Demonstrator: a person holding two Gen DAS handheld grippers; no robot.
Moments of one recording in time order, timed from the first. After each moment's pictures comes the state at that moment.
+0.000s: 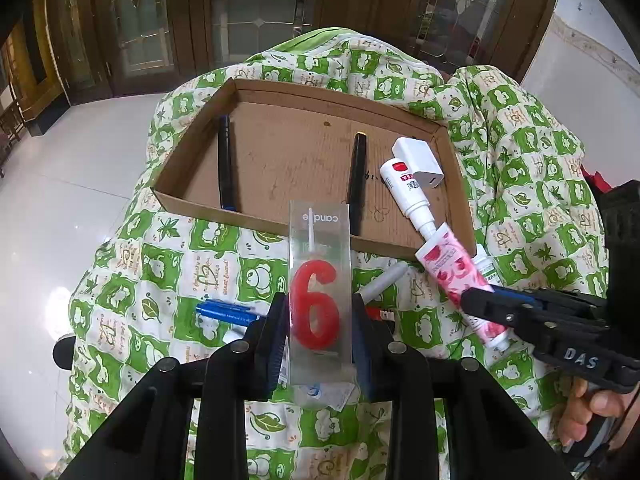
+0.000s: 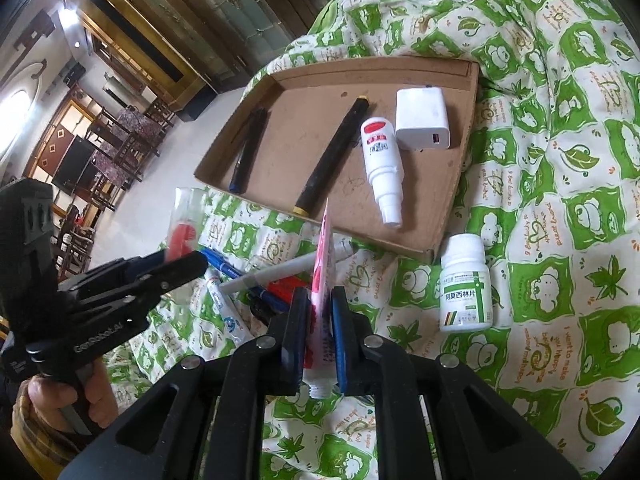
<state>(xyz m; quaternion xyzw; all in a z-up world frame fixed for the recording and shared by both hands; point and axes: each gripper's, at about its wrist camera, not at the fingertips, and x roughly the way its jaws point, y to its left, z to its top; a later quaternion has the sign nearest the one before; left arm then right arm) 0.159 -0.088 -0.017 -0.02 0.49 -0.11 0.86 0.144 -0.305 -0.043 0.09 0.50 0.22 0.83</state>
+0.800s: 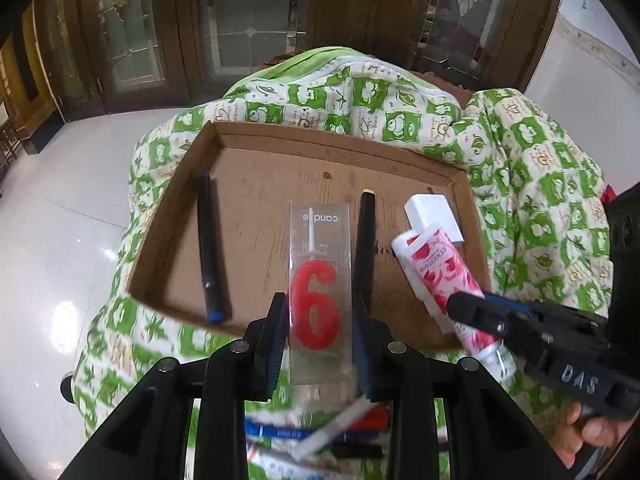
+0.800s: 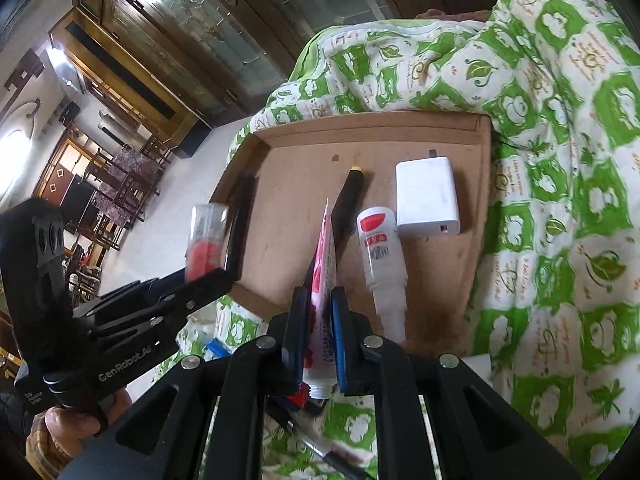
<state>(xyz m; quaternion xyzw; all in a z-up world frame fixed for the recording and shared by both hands) 0.243 -0.107 -0.012 0.00 0.48 -0.11 0.87 0.221 -0.299 -0.032 0.14 0.48 0.20 0.85</state>
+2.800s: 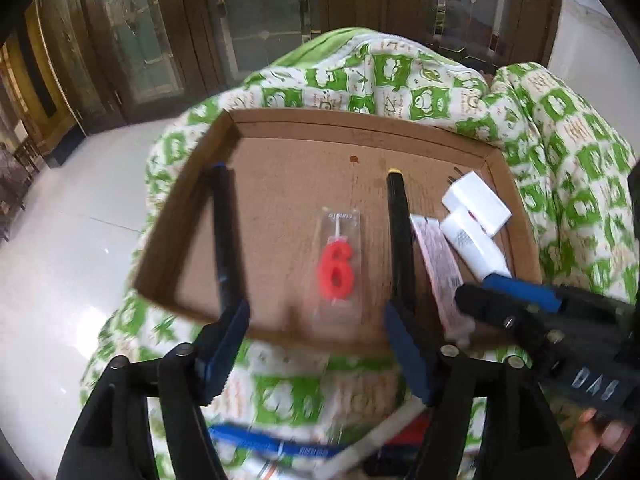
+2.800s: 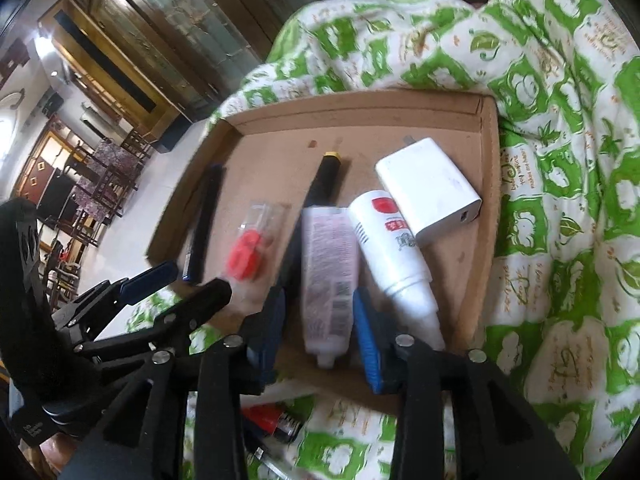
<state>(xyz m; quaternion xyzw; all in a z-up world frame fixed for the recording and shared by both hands) 0.221 -0.124 -0.036 0.05 0.47 -0.05 0.88 0.227 -0.291 -0.059 0.11 0.48 0.17 0.85</state>
